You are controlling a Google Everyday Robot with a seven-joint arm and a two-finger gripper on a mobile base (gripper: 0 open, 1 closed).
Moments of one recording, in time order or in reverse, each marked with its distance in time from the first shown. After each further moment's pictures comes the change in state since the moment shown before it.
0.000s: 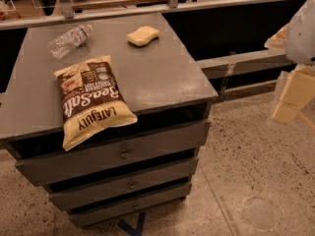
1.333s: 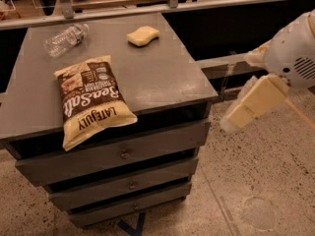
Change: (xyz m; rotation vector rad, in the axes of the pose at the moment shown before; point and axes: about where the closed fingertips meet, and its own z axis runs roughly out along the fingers) arm -0.056 0.025 0.016 -0.063 -0.335 0.242
